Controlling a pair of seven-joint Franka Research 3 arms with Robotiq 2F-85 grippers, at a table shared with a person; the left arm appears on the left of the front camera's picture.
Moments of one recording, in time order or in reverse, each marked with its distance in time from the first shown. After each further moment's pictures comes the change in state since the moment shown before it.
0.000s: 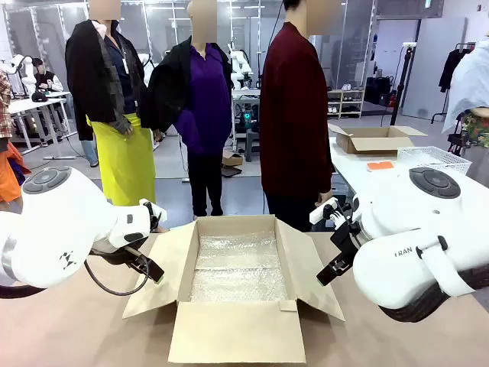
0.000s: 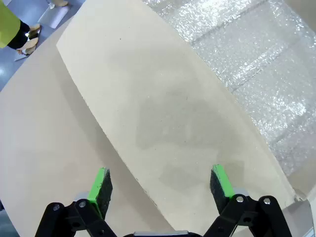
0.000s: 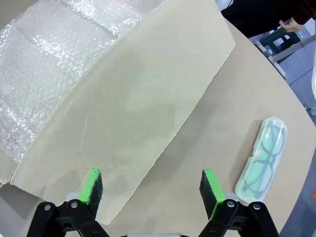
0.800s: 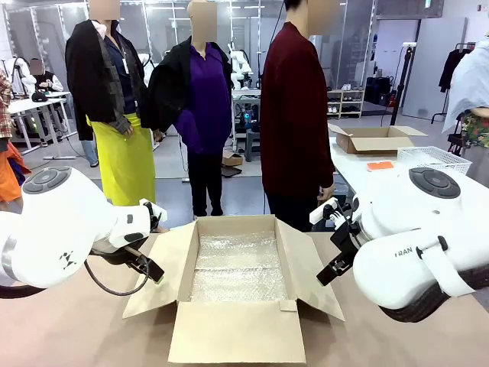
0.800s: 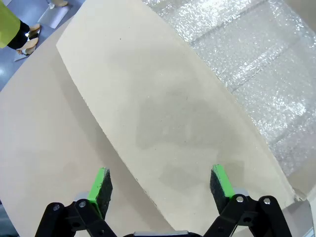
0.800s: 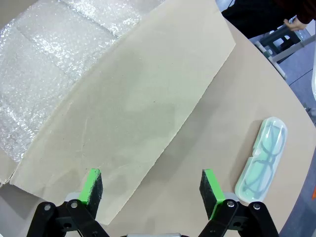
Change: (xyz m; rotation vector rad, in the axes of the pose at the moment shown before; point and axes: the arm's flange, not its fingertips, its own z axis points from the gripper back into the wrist) left arm 0.000 0.000 0.000 0.000 0.000 -0.001; right arm 0.000 0.000 0.000 0.000 0.000 0.003
